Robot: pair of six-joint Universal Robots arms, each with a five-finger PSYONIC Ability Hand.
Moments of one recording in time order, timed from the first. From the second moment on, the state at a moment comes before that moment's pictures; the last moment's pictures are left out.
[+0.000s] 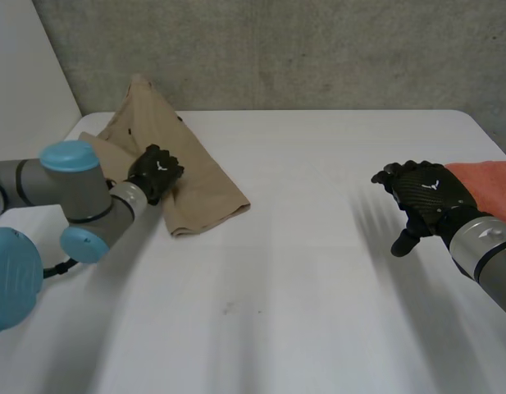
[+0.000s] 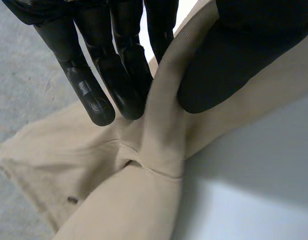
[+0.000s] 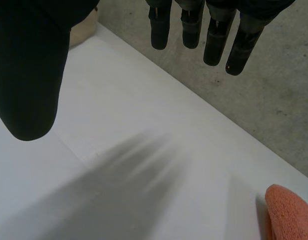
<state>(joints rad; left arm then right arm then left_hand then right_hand) 4.45 -2.59 -0.90 3.28 -1.28 4.07 1.73 -1.37 1.80 -0.16 1.25 2.76 1.12 1.19 1.18 1.19 1.00 0.20 0.22 0.21 0.23 0.07</state>
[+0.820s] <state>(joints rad) 3.92 -1.87 -1.62 3.31 -1.40 3.42 1.72 -1.37 1.75 -0.16 1.26 2.76 0.28 0.27 0.27 0.27 0.08 0.20 0.22 0.21 0.23 0.07</state>
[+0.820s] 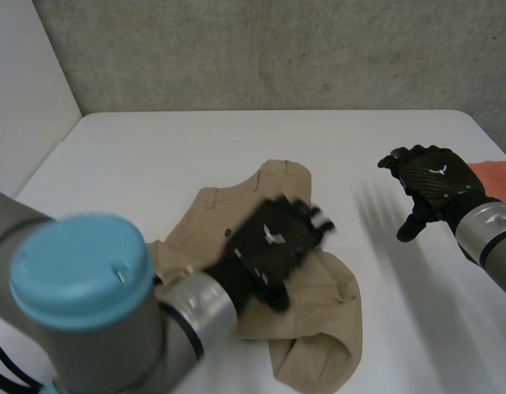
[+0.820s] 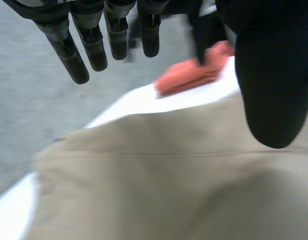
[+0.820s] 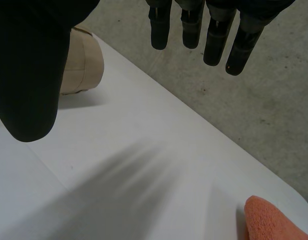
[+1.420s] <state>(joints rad) 4.22 -1.73 -1.79 3.16 -1.71 3.39 1.97 -1.04 1.19 0.13 0.99 2.23 0.28 0.26 0.27 0.27 0.08 0.20 0.22 0.21 0.23 0.07</state>
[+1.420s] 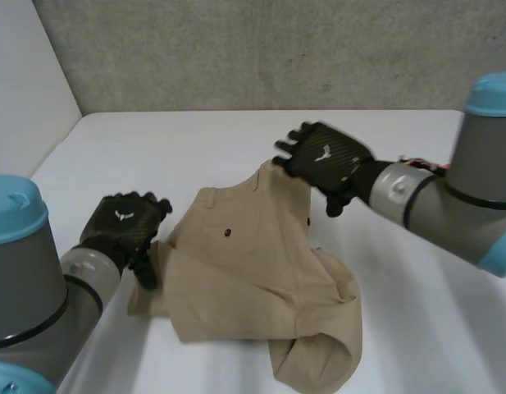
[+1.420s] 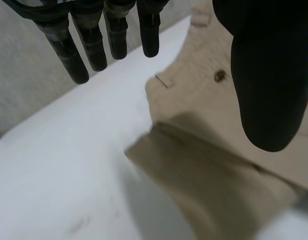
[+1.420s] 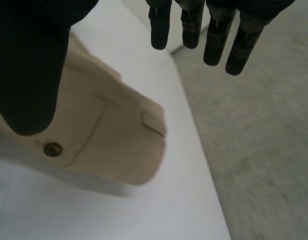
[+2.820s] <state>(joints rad) 4.18 -2.30 -1.20 3.42 -1.49 3.29 2.04 -1.30 1.32 0.01 1.28 2.39 0.21 0.21 0.22 0.21 0.05 0.99 1.17 1.16 1.20 0.97</state>
